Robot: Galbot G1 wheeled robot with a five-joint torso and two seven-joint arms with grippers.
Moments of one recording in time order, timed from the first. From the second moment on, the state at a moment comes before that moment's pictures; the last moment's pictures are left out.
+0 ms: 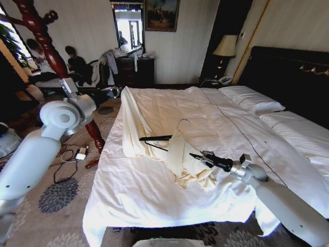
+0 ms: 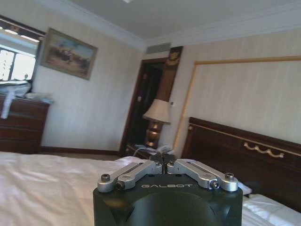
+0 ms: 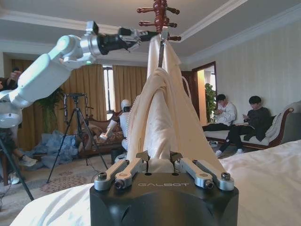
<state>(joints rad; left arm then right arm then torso) 0.34 -0.66 -0.20 -1.96 -1.50 0.50 -0.17 -1.01 0.65 0.27 1.57 1.01 0.19 -1.05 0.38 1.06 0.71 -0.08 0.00</state>
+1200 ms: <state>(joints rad) 0.62 -0.62 -0.18 -2.28 -1.42 0.52 -0.09 -0.94 0.66 0.21 1.60 1.15 0.20 -0.96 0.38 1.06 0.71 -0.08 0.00</state>
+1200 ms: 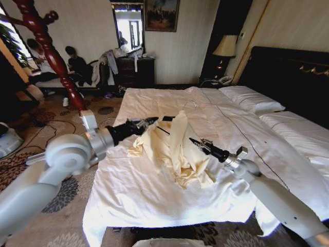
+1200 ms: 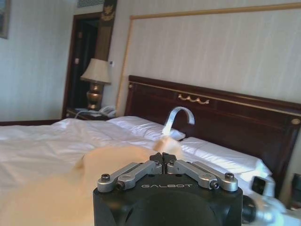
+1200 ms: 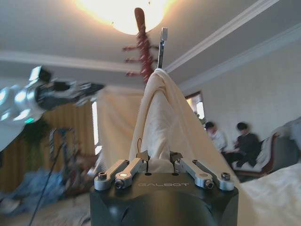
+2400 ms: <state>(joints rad) 0.67 -0.60 0.02 -2.34 -1.24 0.54 -0.03 -0.91 0.69 0.20 1.58 1.16 0.20 -0.95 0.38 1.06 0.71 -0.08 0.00</state>
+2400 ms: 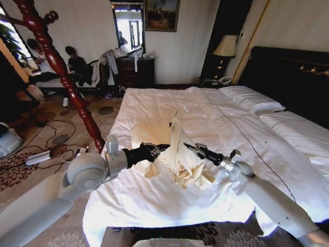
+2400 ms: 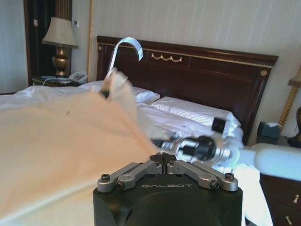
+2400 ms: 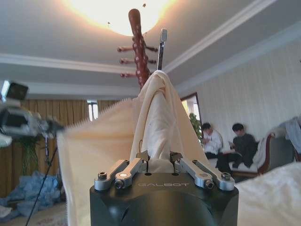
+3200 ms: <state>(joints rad) 0.71 -0.63 0.01 -2.29 -1.13 0.48 -0.02 -0.90 0.68 0.24 1.62 1.29 0.21 -0.95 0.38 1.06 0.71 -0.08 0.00</state>
